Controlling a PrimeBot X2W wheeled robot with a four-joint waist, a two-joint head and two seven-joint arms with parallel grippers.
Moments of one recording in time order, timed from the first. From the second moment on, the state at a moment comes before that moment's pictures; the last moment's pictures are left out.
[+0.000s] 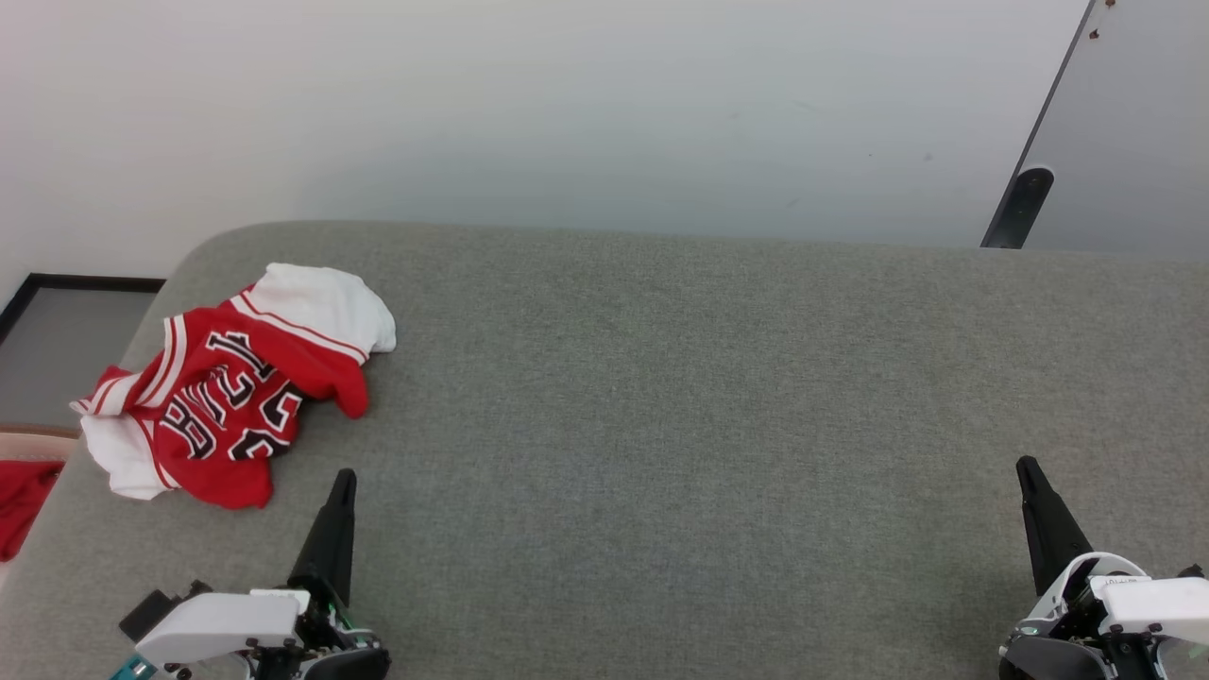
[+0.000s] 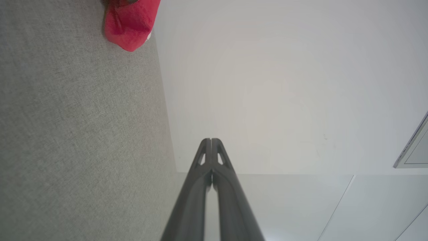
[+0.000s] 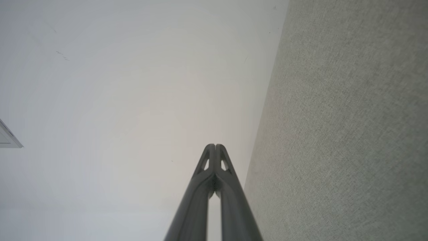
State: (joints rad) left arm -0.10 0.05 0.11 0.25 -1.61 -0.13 0.11; right arm -0.11 -0.05 -0.11 0.25 1.61 0.13 0.11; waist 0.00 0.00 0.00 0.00
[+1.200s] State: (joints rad) left arm -0.10 0.05 0.11 0.25 -1.61 -0.13 0.11; right arm -0.11 -0.05 -0.11 0.25 1.61 0.13 0.11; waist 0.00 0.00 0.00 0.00
